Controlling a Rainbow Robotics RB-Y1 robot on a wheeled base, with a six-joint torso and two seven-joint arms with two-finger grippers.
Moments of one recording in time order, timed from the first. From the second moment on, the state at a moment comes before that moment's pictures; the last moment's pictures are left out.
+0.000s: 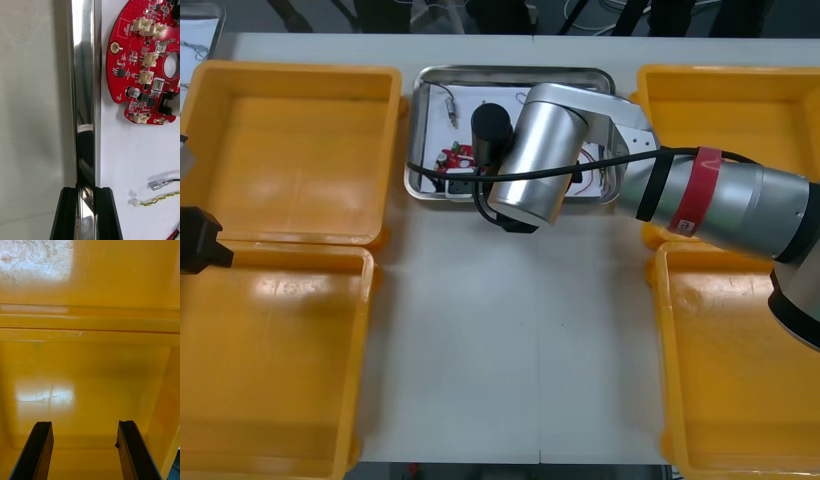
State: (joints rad) right arm -1.19 -0.45 1.09 -1.38 -0.65 1.26 1.87; left arm -0.23 0.91 0.23 -2.16 0.98 1.91 -1.12
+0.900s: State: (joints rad) right arm -1.24 -0.45 1.09 -1.25 -0.69 1.14 1.91; left arm -0.23 0.91 0.23 -2.16 0.98 1.91 -1.12
